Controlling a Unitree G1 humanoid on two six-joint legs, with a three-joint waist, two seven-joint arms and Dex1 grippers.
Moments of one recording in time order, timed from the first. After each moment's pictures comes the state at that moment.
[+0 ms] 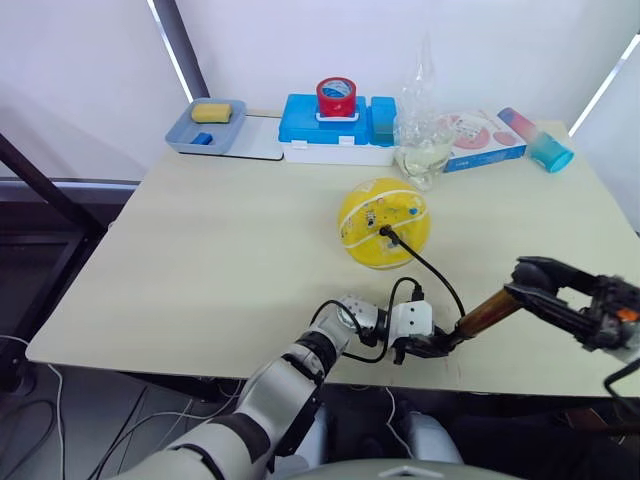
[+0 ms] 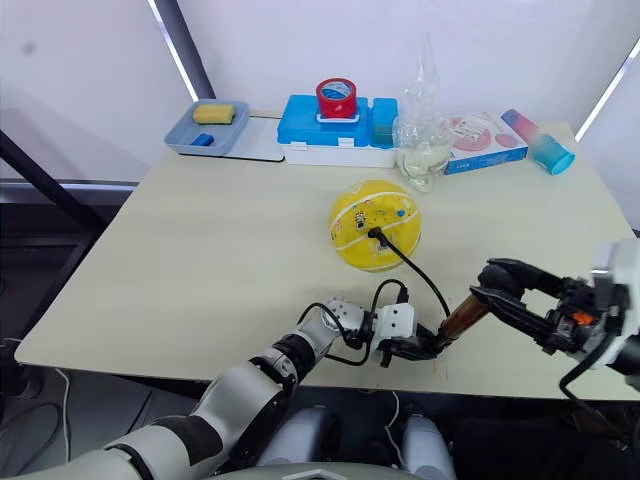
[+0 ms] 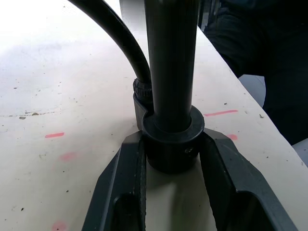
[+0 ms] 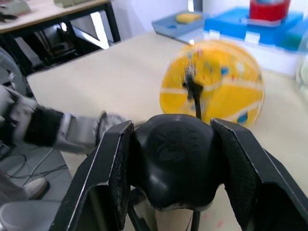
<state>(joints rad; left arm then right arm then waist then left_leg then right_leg) -0.73 -0.11 -0.38 1.24 0.25 -0.58 -1.05 0.36 -0.87 -0.69 -0.70 1.13 0.58 0.79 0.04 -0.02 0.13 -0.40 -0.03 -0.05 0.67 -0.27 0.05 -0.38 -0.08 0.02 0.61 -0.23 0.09</state>
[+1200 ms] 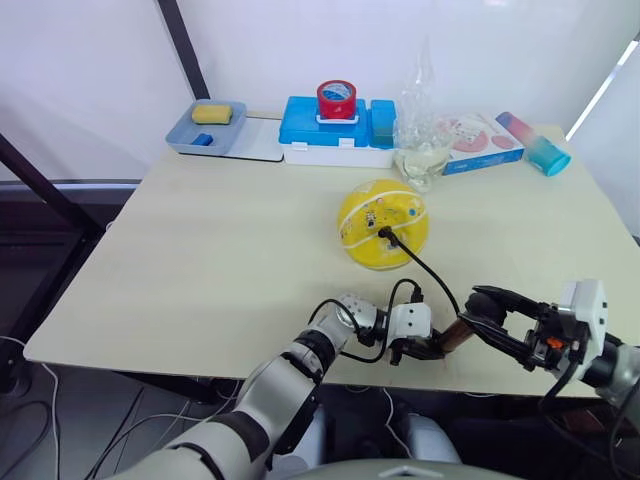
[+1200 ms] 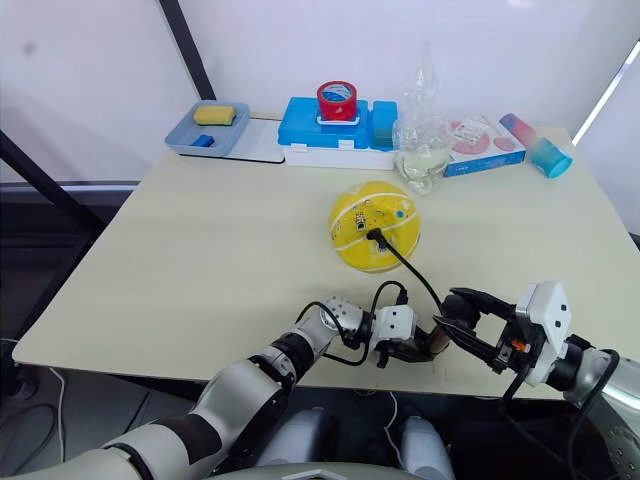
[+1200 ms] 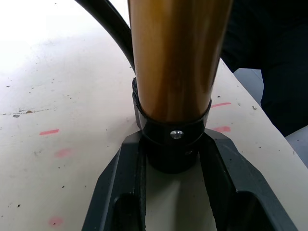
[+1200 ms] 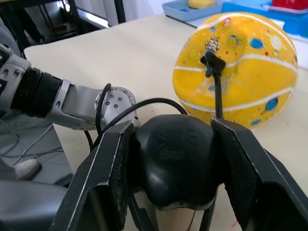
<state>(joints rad) -0.74 -0.11 -0.39 1.24 0.27 -0.57 -1.06 0.38 -0.69 -0.27 -0.60 0.67 0.28 0.84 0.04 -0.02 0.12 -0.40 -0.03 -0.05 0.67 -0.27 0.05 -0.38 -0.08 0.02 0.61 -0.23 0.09</state>
